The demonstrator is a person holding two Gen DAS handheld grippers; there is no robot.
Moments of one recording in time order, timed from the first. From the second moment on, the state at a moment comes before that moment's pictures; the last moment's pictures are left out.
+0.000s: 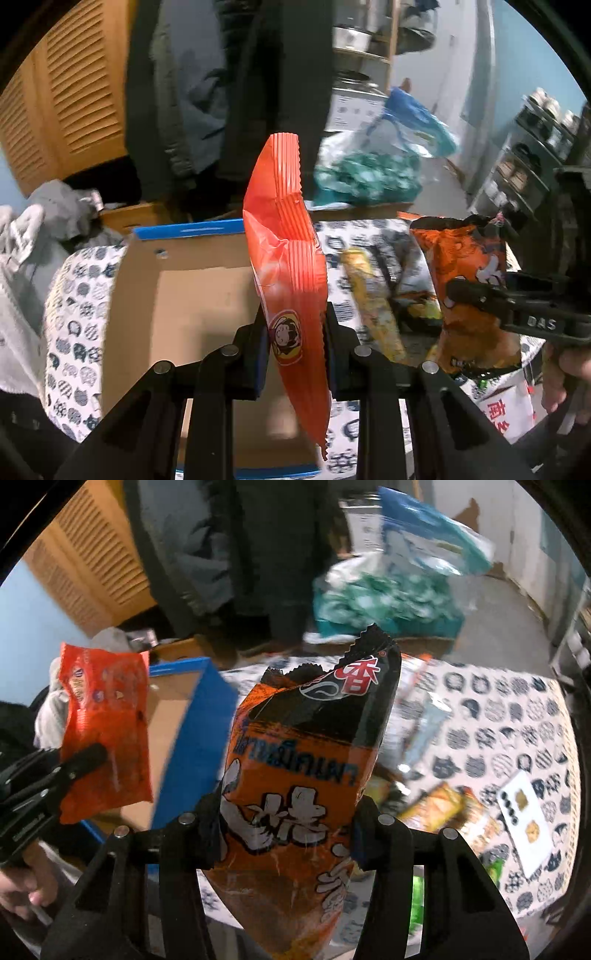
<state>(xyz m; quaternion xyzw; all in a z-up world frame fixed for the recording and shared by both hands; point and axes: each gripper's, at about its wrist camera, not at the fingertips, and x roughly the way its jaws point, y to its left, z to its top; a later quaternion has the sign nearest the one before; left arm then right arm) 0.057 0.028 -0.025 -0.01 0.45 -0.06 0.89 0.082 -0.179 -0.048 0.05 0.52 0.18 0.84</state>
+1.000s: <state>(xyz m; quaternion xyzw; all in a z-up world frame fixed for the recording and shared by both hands) 0.055 0.162 -0.129 -0.08 0.55 0.03 0.83 0.120 0.072 -0.124 -0.07 0.60 0.31 0.74</state>
